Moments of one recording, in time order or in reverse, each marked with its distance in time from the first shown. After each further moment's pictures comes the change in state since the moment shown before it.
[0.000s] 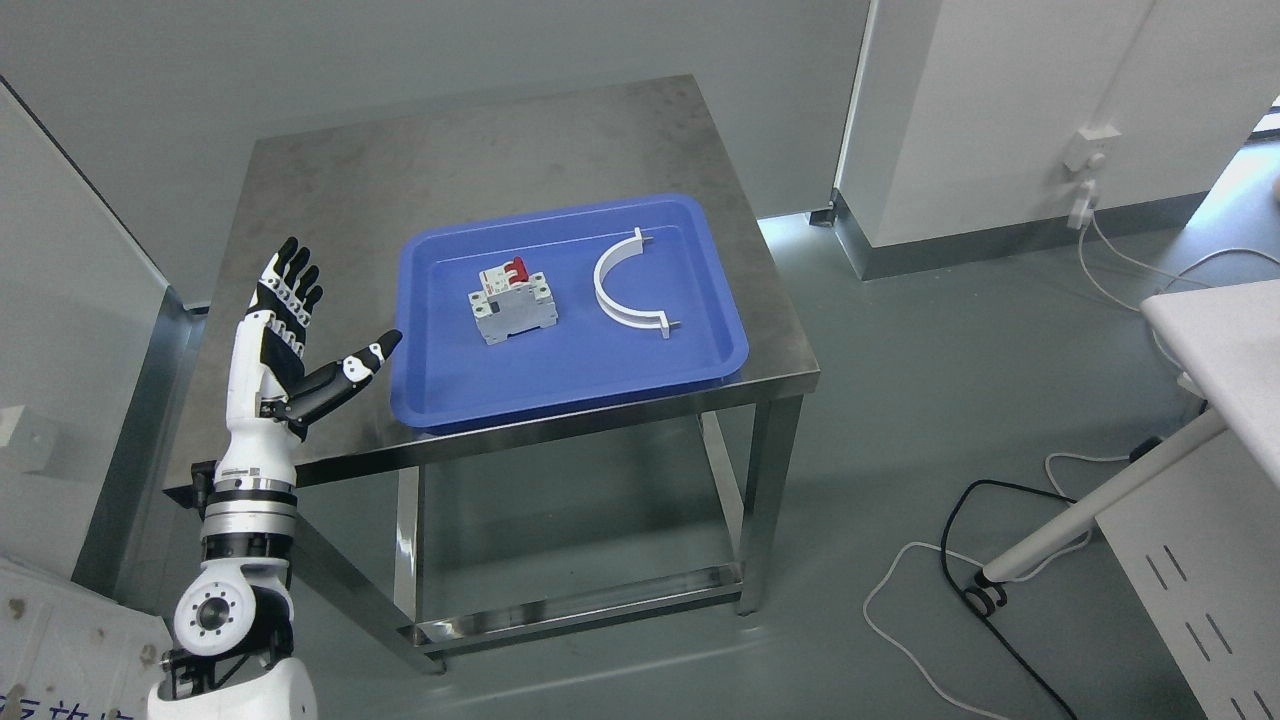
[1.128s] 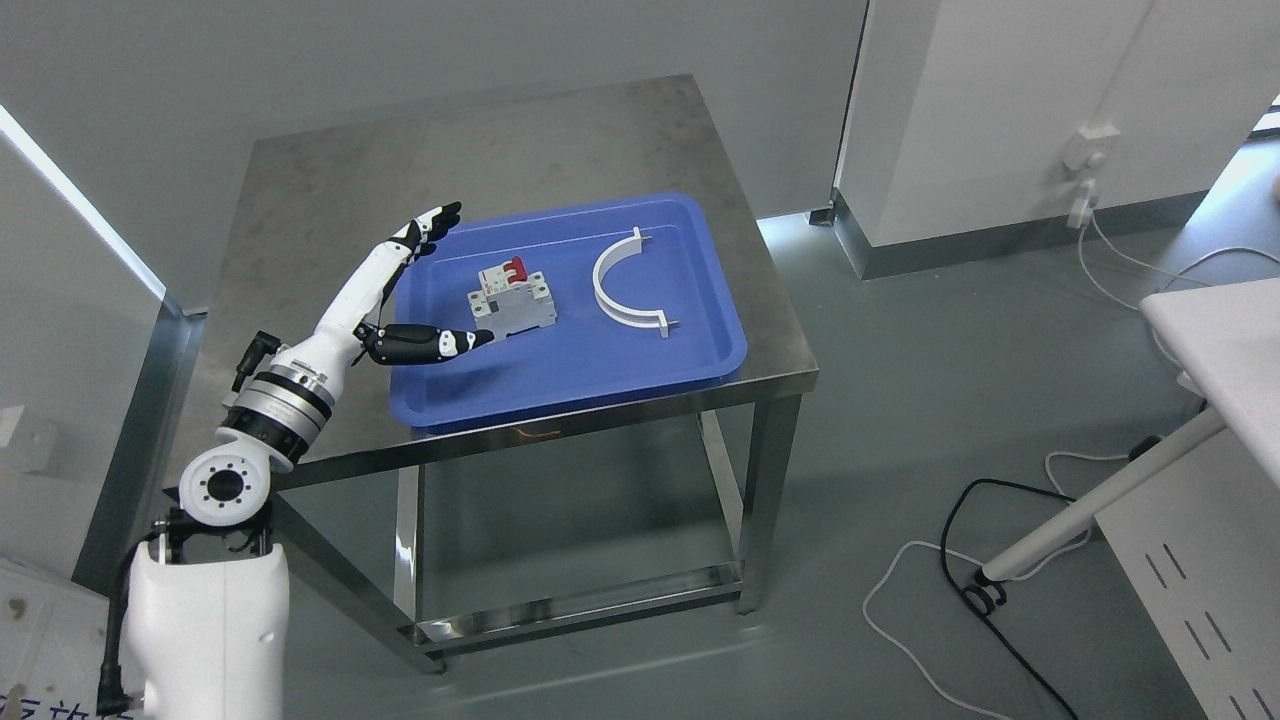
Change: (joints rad) left arm -0.253 0.120 -0.128 0.127 -0.451 0.012 -0.384; right arm 0.000 0.000 0.000 0.000 0.000 0.000 0.000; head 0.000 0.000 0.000
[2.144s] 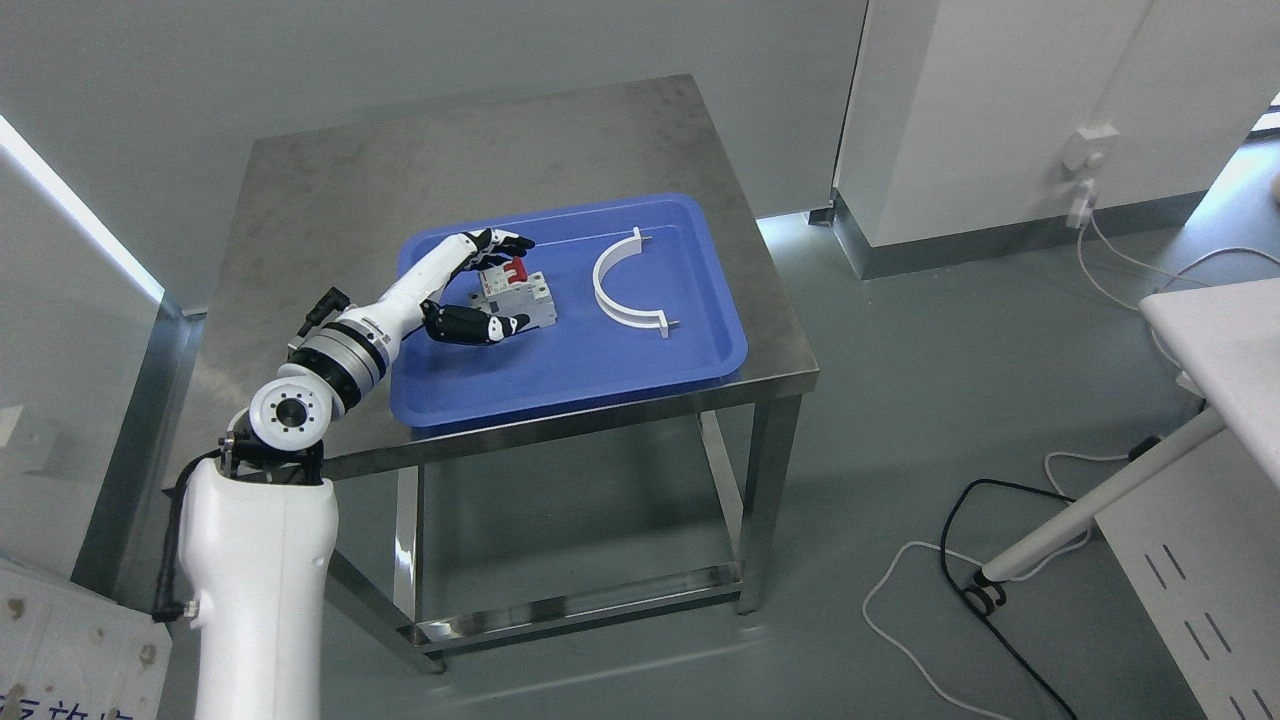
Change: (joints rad) left arm -0.144 -0.042 -0.055 0.185 -0.167 0.024 -0.083; right arm 0.000 0.000 0.000 0.000 0.000 0.000 0.005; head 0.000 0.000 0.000
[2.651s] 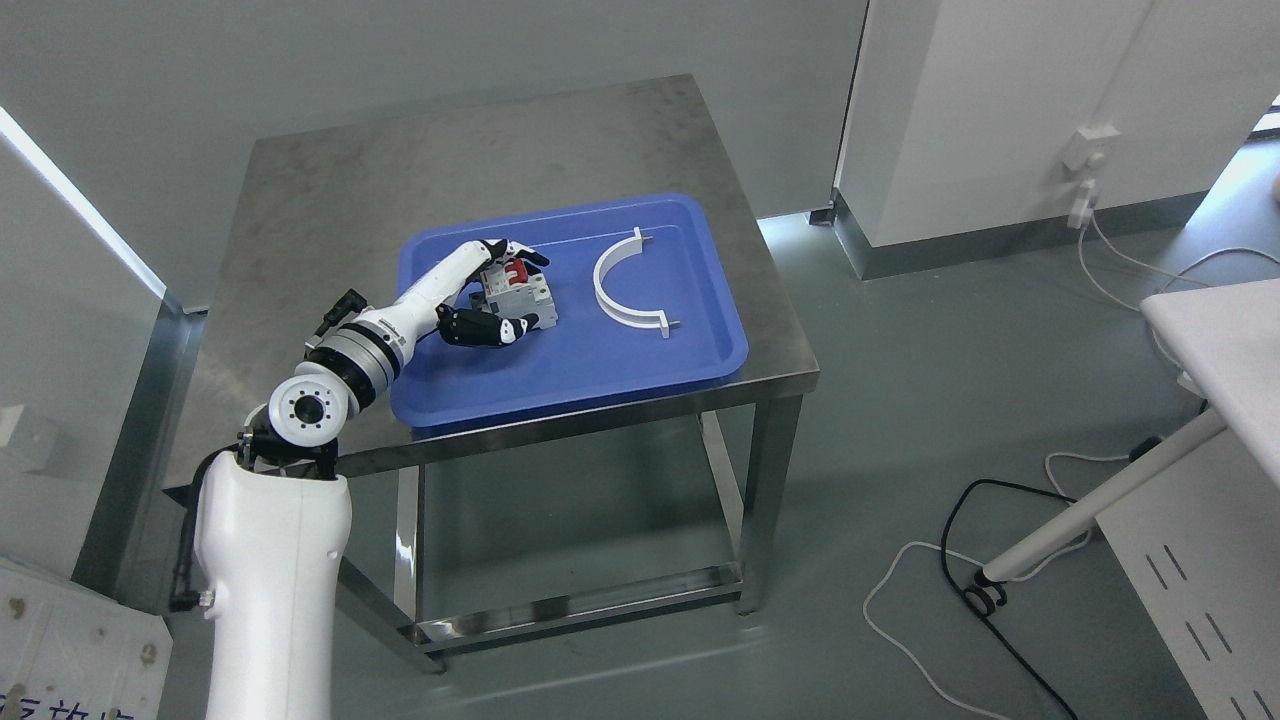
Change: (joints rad) left arm -0.017 -0.015 -0.001 0.051 -0.027 -0.042 -0.002; right arm 0.000 0.000 0.000 0.000 0.000 0.000 -0.007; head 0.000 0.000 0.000
